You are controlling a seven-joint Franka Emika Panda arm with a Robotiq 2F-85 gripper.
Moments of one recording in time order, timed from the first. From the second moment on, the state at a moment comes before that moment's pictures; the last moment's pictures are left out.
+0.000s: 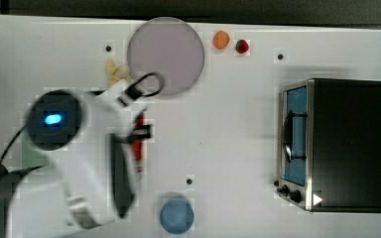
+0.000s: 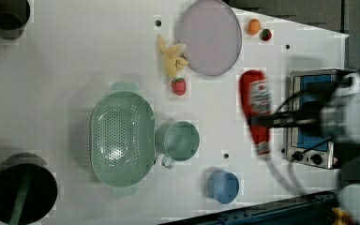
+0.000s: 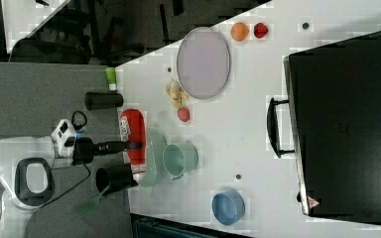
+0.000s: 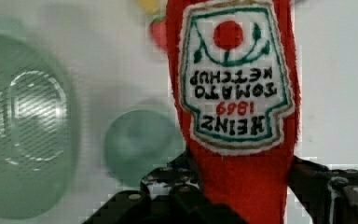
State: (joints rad) arm -0.10 -0.05 0.46 -2.12 0.02 0.42 -0.51
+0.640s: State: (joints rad) arm -0.02 0.19 0.68 -2.11 0.03 0.72 -0.23
